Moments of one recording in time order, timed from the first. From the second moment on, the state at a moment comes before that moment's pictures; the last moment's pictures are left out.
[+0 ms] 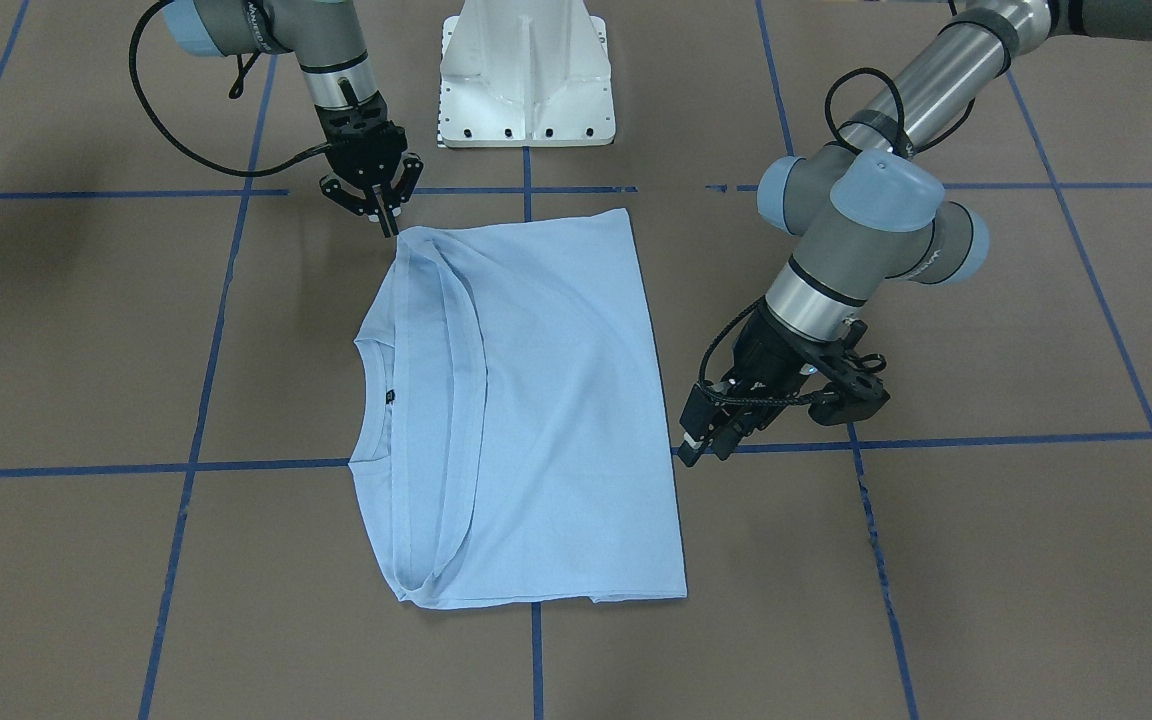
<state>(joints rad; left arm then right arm) -0.78 -2.15 -1.40 -2.43 -1.83 -1.62 0.13 -1.41 2.01 -1.25 1.27 1.13</state>
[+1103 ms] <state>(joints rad) -0.78 -2.13 -1.43 -2.43 -1.83 -1.62 0.10 -1.28 1.94 -1.27 1.23 1.79</state>
